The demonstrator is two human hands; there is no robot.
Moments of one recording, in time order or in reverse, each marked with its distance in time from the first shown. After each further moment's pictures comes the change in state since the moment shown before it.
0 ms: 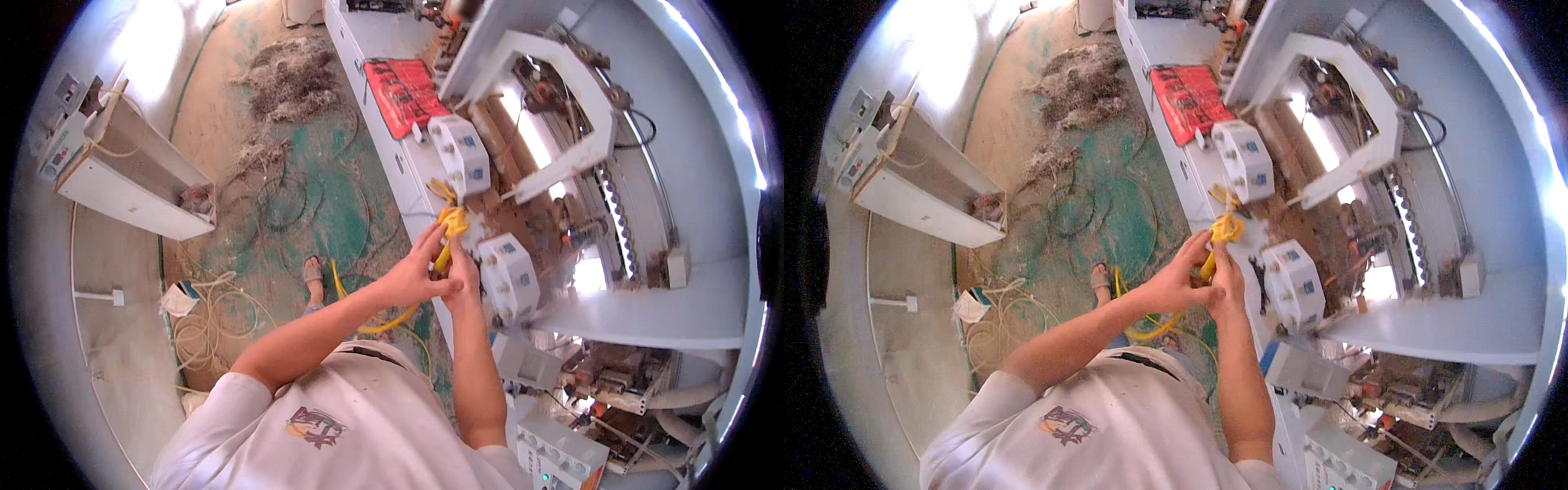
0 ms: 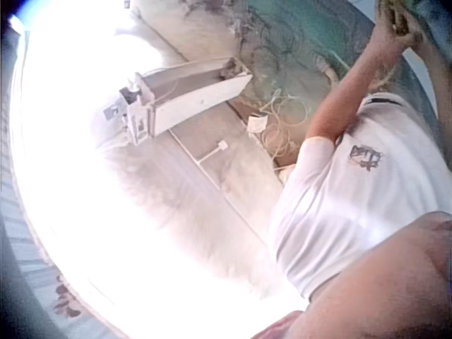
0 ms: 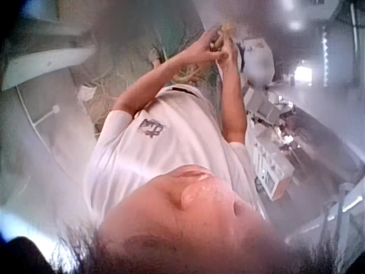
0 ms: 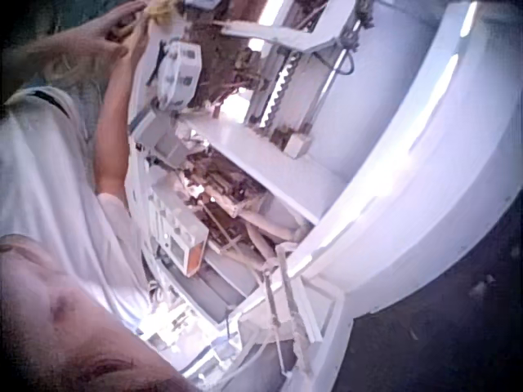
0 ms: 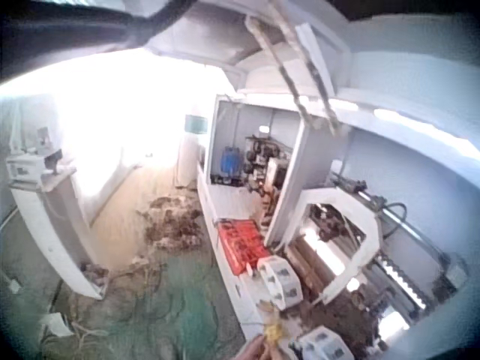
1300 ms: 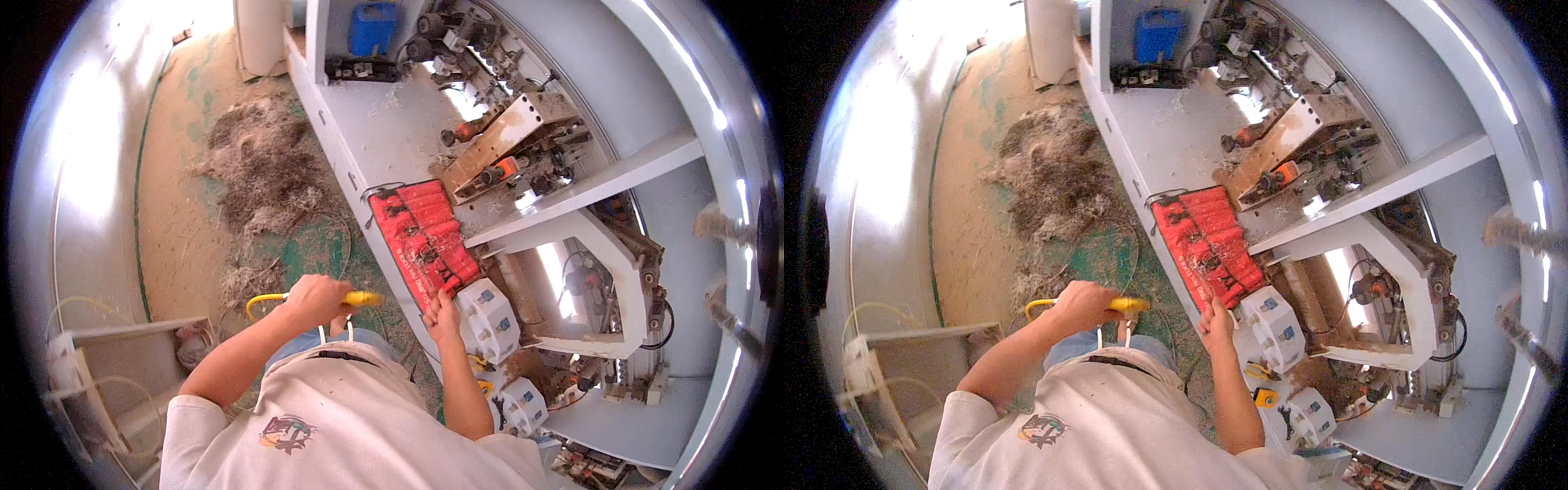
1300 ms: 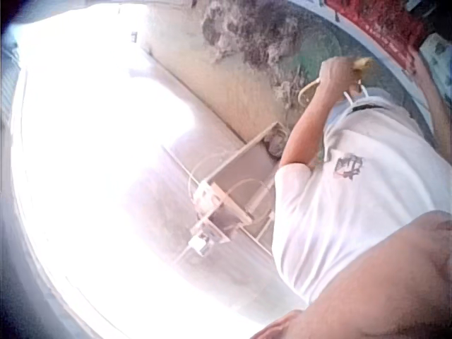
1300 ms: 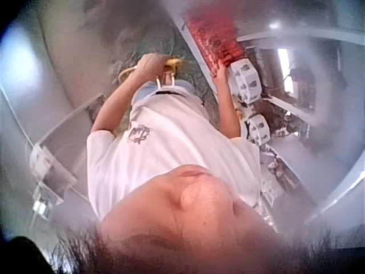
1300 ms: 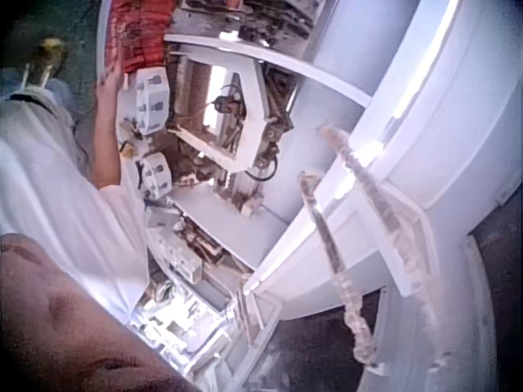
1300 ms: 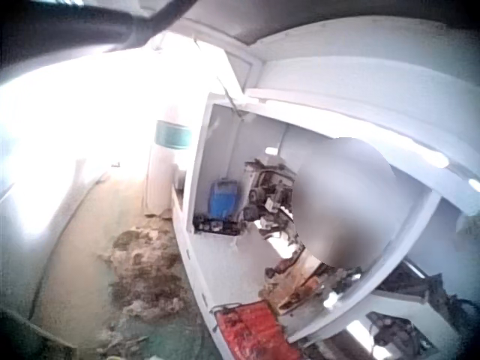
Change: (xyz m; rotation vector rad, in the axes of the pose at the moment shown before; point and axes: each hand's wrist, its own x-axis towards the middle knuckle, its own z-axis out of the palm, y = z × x) left_hand 0.438 0.017 -0.668 1.086 -0.401 -0.293; right_hand 0.526 -0.163 0.337 0.374 0.122 0.093
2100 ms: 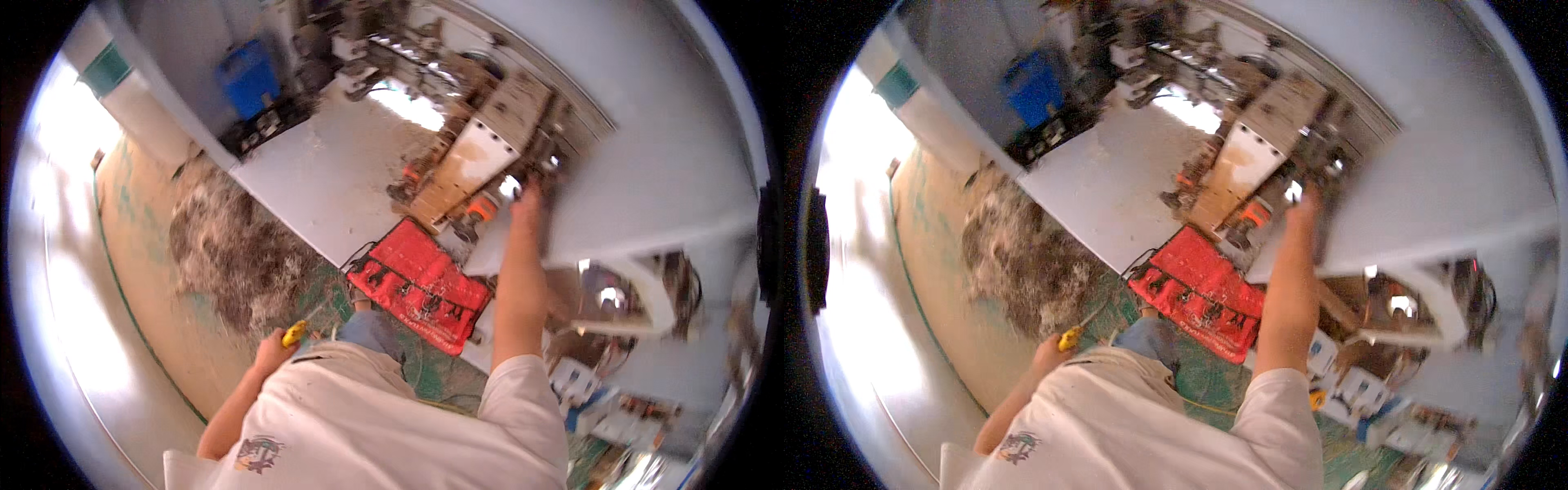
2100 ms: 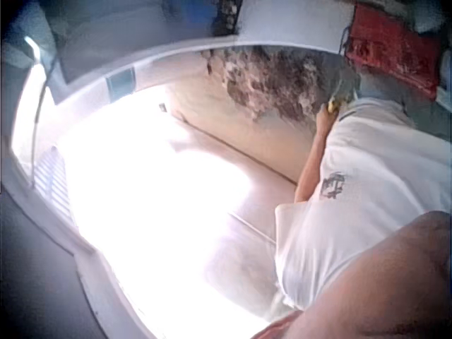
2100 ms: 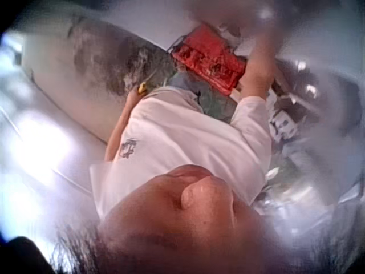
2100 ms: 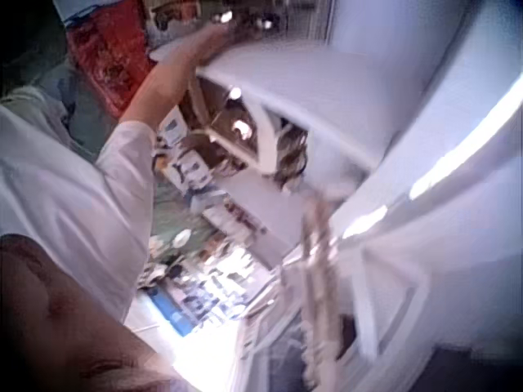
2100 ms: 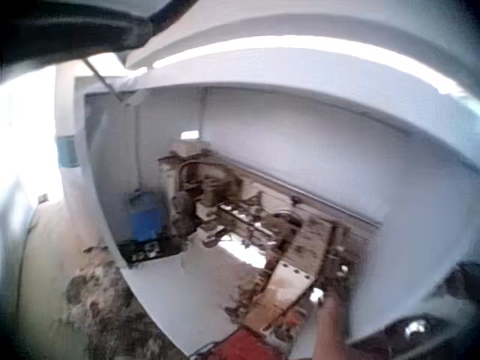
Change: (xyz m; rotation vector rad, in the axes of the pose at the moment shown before) left_hand 0.229 -0.239 -0.039 -0.207 -0.049 -0.317; right_hand 0.322 -0.440 0.038 0.328 0.713 -0.728
